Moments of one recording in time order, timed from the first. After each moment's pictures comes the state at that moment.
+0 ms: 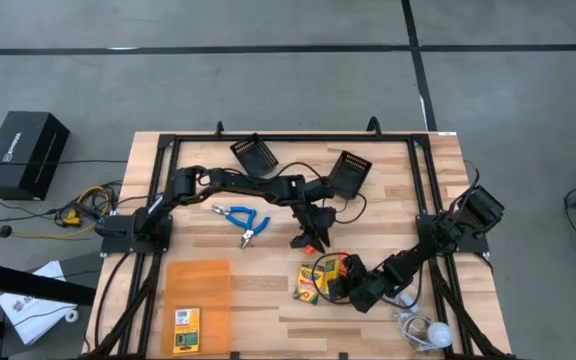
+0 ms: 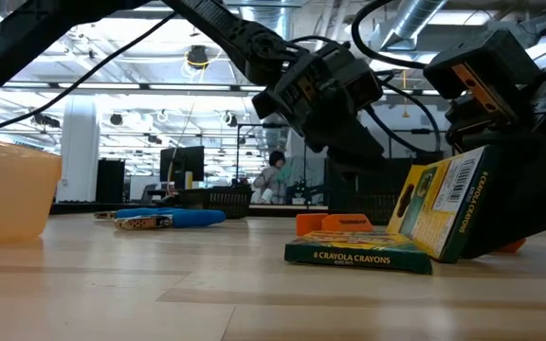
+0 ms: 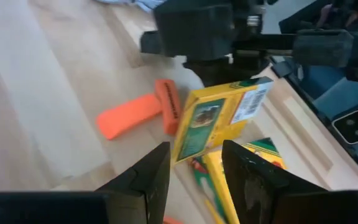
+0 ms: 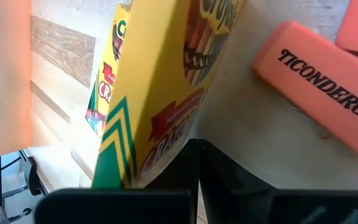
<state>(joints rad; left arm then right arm) 0.12 2.27 1.68 -0.32 0.79 0.29 0.64 1.82 0.69 0.12 0.44 1.82</state>
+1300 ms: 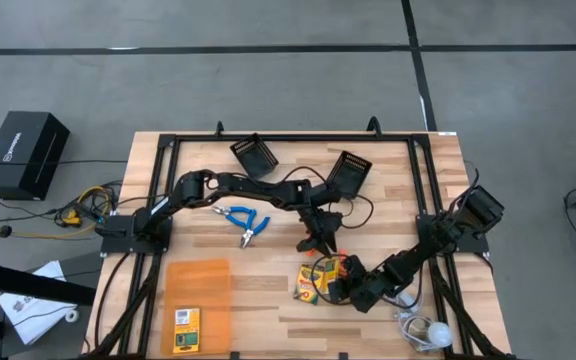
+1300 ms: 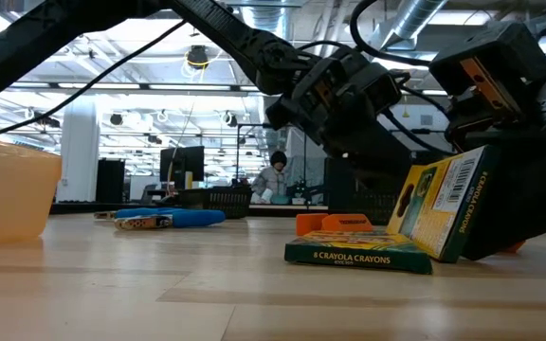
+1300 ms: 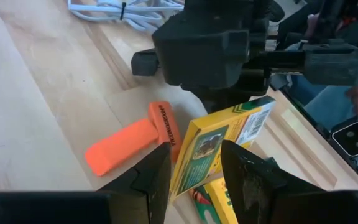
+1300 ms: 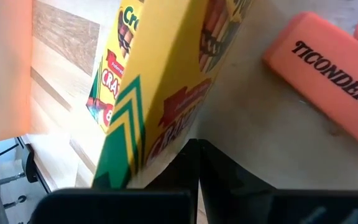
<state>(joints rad) 0.10 2.35 1.75 -0.25 0.84 0.26 0.63 1.82 0.69 0.14 0.42 1.77</state>
